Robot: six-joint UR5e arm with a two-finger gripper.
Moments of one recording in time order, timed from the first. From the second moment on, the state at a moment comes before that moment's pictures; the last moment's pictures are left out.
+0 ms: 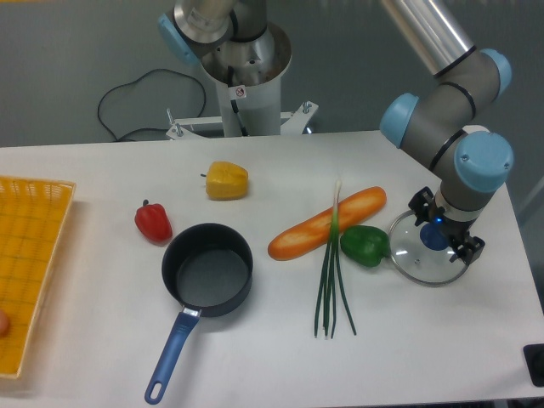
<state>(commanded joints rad) 2.82 -2.13 -1.47 -1.09 1.62 1.71</state>
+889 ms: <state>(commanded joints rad) 2.79 -1.97 -1.61 -1.13 1.72 1.57</state>
